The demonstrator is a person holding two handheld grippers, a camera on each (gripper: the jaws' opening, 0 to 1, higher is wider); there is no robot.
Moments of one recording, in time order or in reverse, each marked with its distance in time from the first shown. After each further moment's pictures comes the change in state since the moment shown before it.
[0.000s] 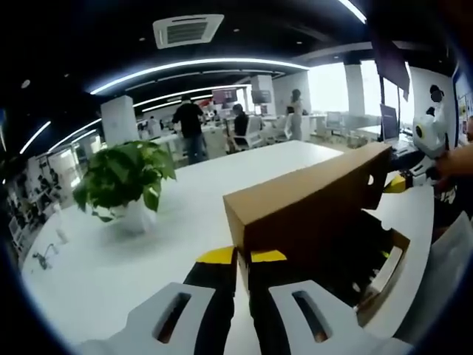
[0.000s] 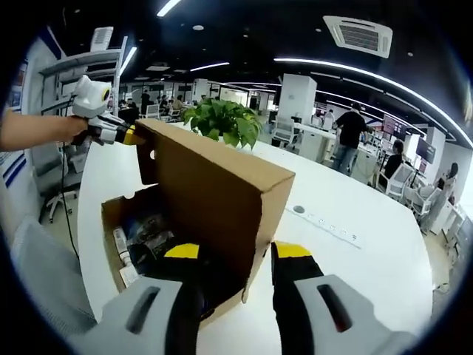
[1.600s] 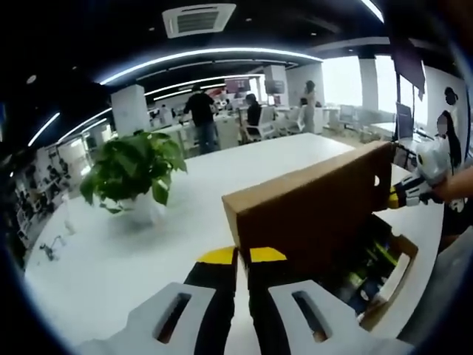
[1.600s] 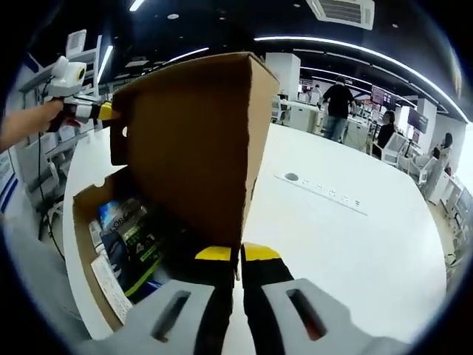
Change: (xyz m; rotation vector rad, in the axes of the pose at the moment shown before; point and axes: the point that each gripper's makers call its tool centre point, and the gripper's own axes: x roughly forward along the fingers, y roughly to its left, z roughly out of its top) left arm 0.012 0.013 0.003 -0.033 0.062 0.074; right arm 0.032 -0.021 -0.049 0.116 0.091 -0.043
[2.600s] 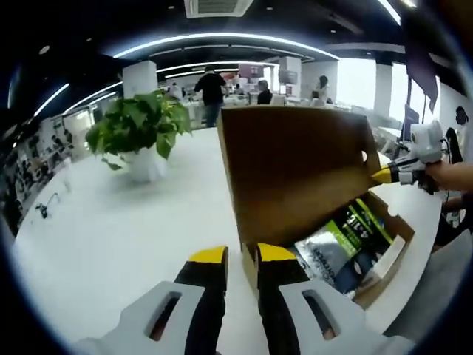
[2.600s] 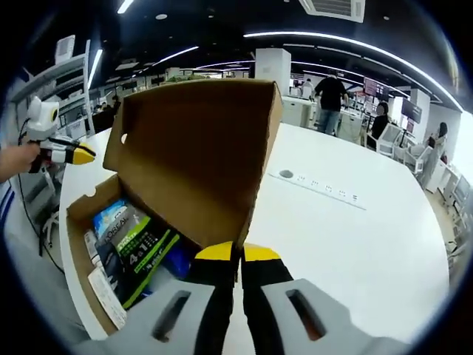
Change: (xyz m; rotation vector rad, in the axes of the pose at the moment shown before) left arm -0.028 -0.020 -0.085 -0.132 0.106 0.017; right arm 0.010 -0.009 0.004 0.067 0.022 -0.027
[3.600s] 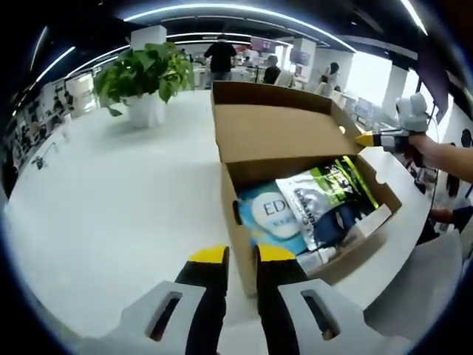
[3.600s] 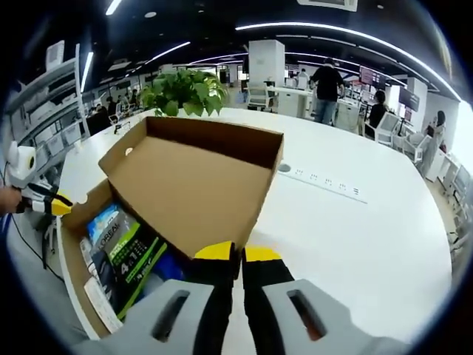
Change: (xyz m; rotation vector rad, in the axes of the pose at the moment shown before) left arm -0.024 -0.029 -0.075 -0.131 0.165 -0.026; right arm 0.018 -0.009 0.002 0.028 0.047 -0.007
